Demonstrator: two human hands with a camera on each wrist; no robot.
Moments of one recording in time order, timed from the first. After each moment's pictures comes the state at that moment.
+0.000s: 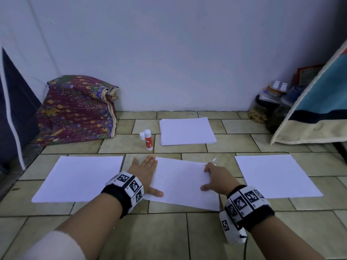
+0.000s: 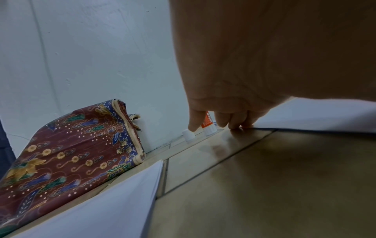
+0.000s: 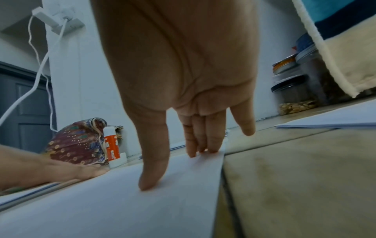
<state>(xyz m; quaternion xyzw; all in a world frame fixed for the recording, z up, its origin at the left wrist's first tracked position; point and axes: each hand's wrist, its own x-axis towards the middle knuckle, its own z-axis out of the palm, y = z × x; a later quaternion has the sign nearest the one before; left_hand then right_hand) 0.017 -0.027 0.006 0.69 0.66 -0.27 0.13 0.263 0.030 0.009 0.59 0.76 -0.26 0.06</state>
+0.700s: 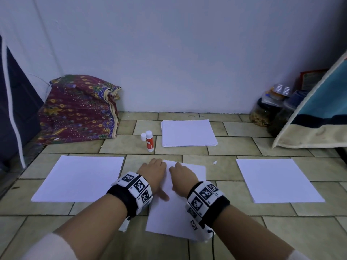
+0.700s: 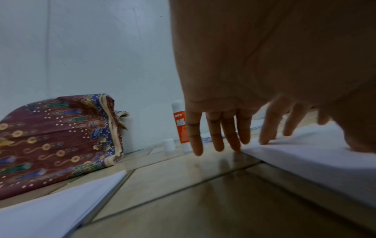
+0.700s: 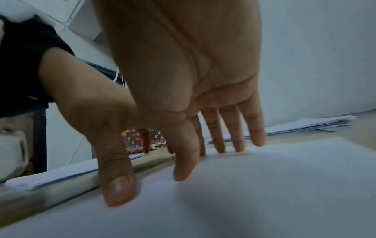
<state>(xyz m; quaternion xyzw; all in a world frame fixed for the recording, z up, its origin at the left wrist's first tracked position) 0.046 -0.021 0.017 0.72 0.67 -0.16 0.10 0.163 0.007 0.008 0.46 0.87 -0.13 0.11</state>
